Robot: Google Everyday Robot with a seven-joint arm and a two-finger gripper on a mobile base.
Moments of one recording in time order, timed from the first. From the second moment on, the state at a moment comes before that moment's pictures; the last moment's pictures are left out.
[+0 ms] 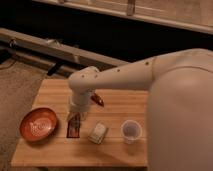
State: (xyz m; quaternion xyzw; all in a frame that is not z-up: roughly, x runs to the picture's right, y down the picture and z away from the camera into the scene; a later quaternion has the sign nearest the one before) arm -0.136 0.145 0.709 -0.38 0.13 0.63 0.67
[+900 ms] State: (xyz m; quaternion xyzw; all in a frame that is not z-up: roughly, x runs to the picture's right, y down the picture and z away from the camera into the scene) arm -0.047 0.116 0.734 -0.32 0.08 0.70 0.63
